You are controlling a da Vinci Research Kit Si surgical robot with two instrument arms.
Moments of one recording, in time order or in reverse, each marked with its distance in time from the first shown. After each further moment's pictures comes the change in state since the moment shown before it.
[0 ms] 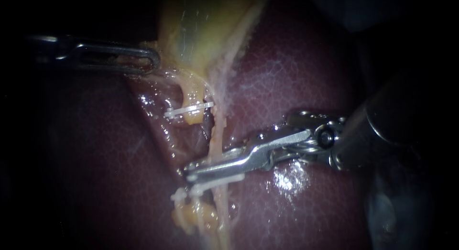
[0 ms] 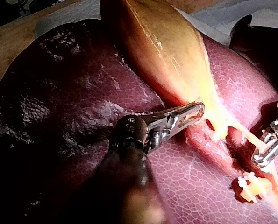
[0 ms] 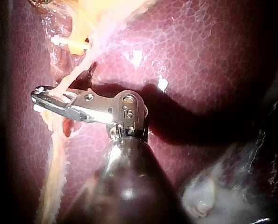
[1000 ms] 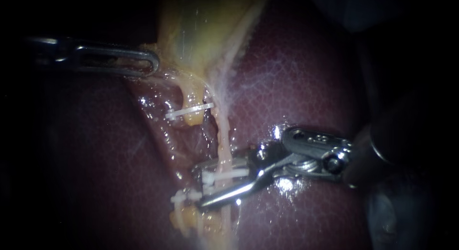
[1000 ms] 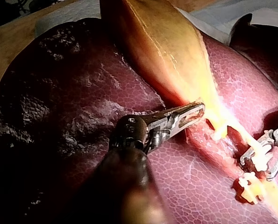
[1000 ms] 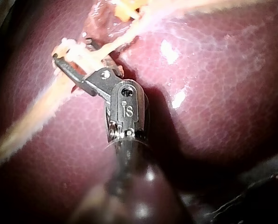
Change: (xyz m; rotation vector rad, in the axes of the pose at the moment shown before) right arm -0.002 -0.001 0.001 -0.233 -0.199 -0.576; left arm 0.000 0.000 0.000 0.006 0.001 0.002
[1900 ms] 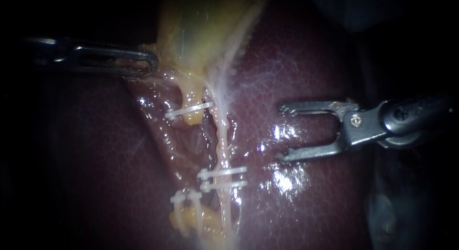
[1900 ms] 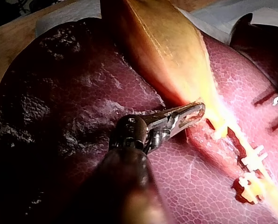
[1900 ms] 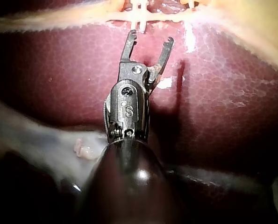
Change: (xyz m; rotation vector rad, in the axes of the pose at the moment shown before) right arm 0.006 -0.003 -0.015 -0.290 -0.169 -0.306; left arm 0.000 0.000 0.000 0.001 0.000 0.000
